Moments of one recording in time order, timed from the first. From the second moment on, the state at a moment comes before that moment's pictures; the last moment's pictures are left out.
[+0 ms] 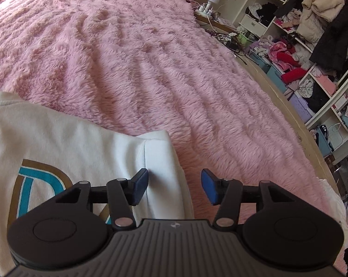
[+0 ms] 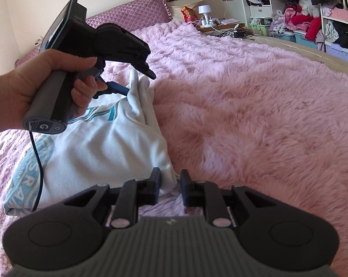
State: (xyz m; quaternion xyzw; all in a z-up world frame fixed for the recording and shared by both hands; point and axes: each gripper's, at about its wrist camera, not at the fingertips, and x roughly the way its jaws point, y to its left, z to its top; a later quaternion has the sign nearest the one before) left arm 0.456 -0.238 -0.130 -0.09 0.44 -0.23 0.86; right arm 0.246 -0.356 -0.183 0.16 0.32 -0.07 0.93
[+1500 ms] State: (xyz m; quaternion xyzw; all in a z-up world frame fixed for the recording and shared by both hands) left arm 0.227 -0.071 -0.124 0.04 0.39 -0.18 0.90; right arm 0.267 -0.318 -0.148 0.09 0.33 0.01 0.94
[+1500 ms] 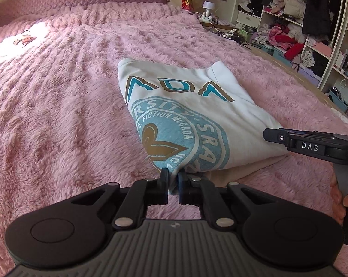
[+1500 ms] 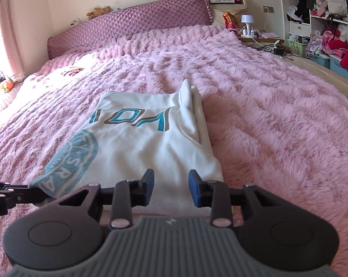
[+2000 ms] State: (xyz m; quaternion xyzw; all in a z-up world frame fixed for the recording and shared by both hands) left arm 0.217 -0.050 -0.124 0.02 0.43 -0.15 0.89; right arm 0.275 -0.340 -0.145 0.12 0.32 0.03 0.94
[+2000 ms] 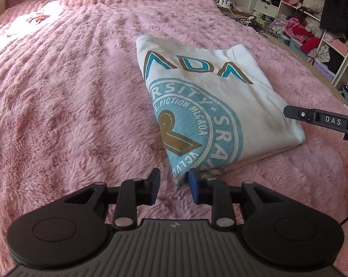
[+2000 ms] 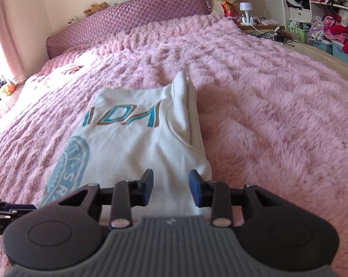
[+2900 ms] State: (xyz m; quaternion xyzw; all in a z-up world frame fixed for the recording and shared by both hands) left arm 0.298 -0.076 -0.145 -0.09 0.38 -0.19 0.90; right arm 0.463 -0.352 -0.164 0.06 0.31 0.10 0.94
